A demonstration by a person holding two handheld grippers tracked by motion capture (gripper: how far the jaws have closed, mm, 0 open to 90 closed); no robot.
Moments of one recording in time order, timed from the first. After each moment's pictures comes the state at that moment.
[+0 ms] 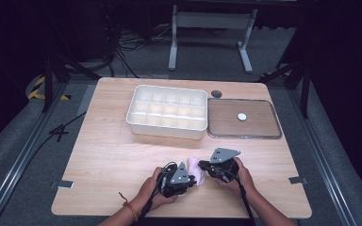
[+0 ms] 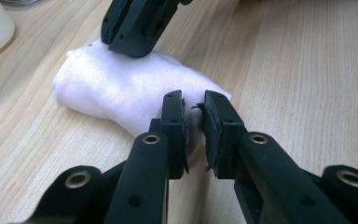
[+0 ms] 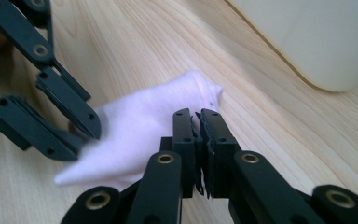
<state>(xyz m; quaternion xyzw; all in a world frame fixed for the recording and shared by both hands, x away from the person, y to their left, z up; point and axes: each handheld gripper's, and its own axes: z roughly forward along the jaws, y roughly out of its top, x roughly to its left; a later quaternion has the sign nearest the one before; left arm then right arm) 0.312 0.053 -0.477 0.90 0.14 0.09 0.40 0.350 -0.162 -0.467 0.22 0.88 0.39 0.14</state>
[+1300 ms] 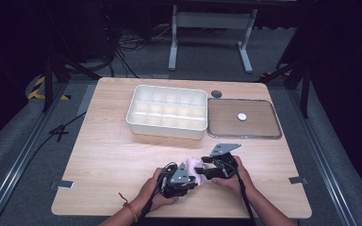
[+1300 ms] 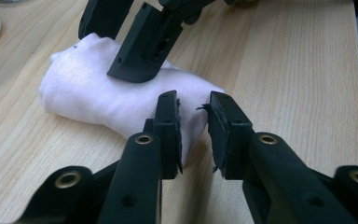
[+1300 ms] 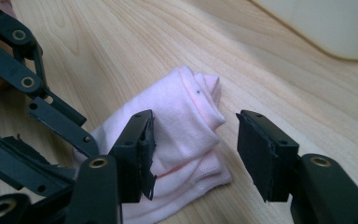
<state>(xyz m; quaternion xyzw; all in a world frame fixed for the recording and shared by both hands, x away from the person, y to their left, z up) 0.311 0.052 -0.477 0.90 0.15 0.07 0.40 0.364 -0.163 -0.472 0.29 0.86 0.40 0.05</state>
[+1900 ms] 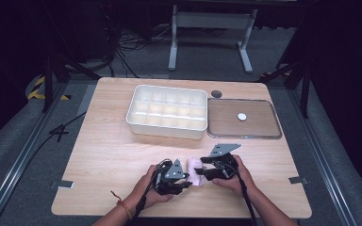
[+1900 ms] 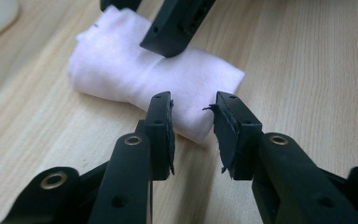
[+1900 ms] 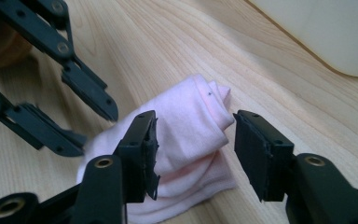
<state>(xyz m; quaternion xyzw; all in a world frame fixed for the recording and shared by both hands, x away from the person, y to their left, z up) 0.317 0.066 -0.472 0.91 0.15 0.06 0.38 0.357 -0.159 -0.459 0.27 0.87 0.40 0.06</state>
